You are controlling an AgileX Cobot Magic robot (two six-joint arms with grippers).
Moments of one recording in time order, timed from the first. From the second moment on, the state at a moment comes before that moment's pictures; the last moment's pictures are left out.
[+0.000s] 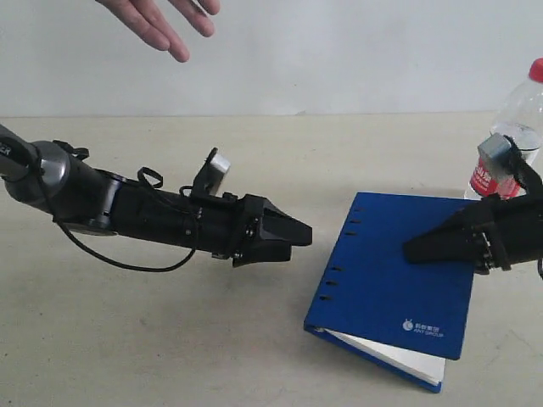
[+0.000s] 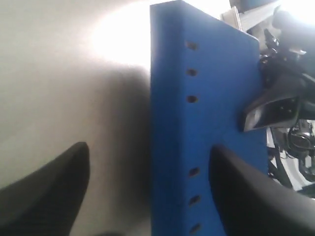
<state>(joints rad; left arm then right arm) -0.37 2.26 -1.14 -1.74 1.08 1.41 -0.21 1.92 -0.81 1.26 1.19 -1.44</state>
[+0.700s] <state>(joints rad) -0.49 2.32 -1.21 -1.74 1.20 1.55 -0.12 1.92 -0.81 1.22 1.13 -1.45</state>
